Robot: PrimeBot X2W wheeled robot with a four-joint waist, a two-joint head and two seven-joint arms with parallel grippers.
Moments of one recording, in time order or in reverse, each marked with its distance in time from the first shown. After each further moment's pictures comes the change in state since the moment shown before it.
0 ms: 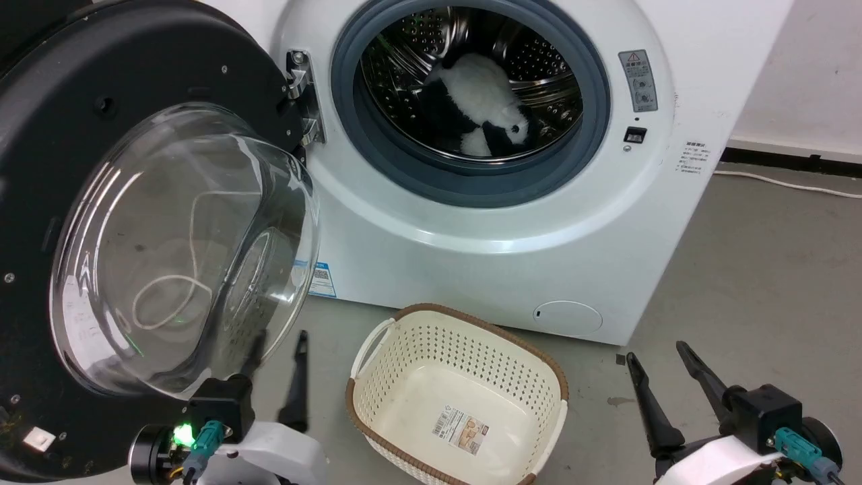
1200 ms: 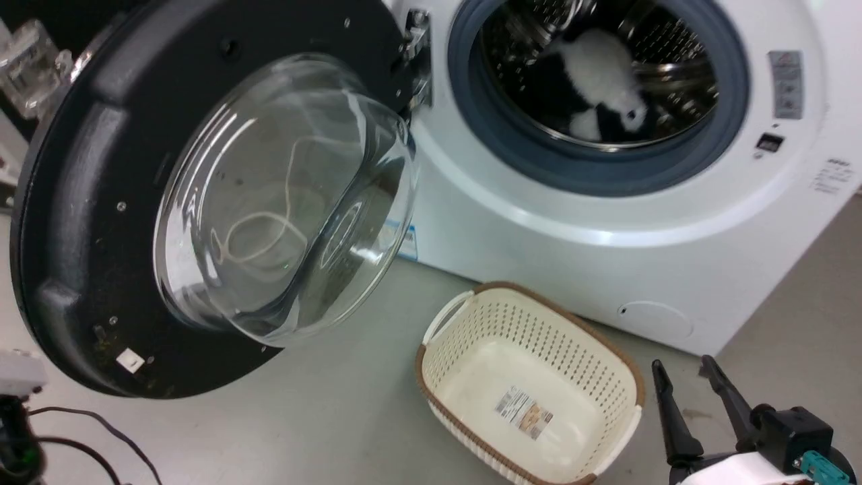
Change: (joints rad) left arm -0.257 0.104 0.611 0.069 -0.294 0.000 0.038; right arm 0.036 0.000 -0.019 0.030 0.077 0.000 -0.084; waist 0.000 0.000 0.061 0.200
